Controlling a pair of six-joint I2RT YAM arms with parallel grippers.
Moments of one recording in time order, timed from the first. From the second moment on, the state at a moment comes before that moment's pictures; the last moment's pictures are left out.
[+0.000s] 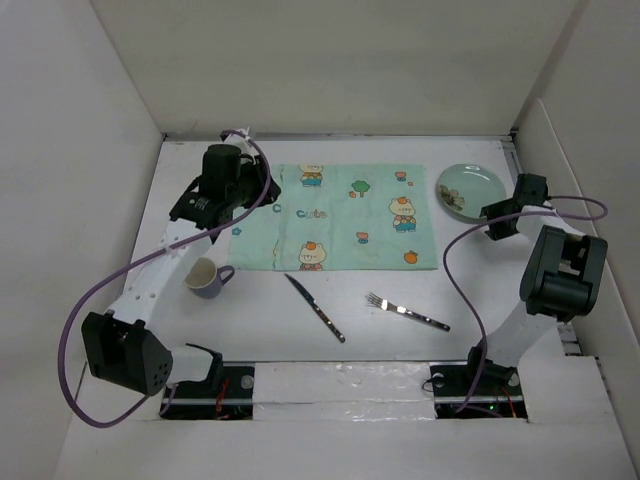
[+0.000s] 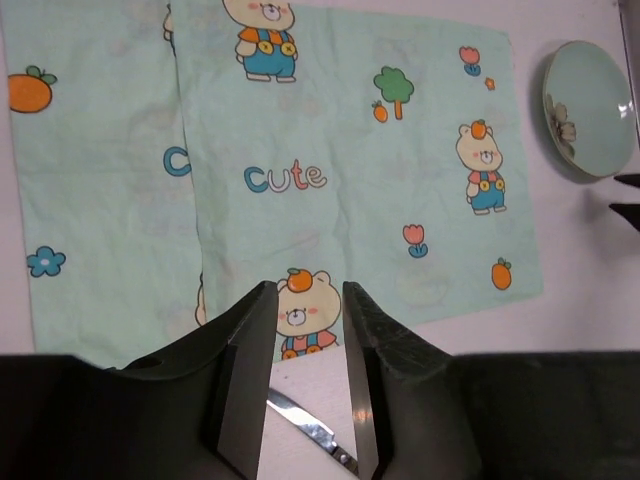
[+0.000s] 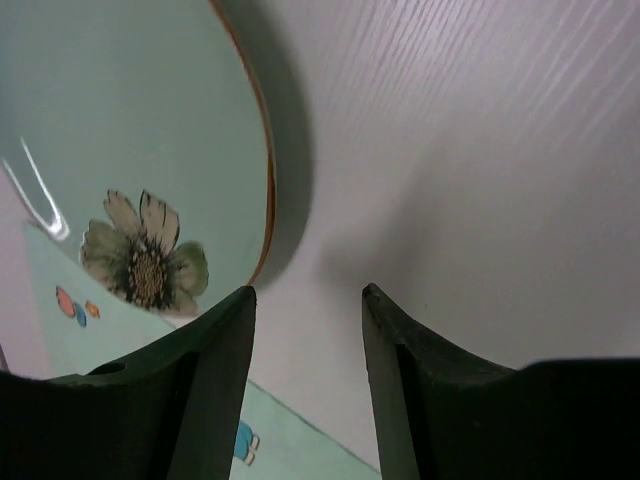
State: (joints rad) left arm -0.33 1.31 1.25 -0.46 0.07 -0.43; right arm -0.32 1.70 1.05 -0.28 0.02 0.99
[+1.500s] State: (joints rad) left arm -0.28 1.22 1.18 -0.46 0.08 -0.35; right arm -0.28 2.04 1.57 -0.57 0.11 1.13
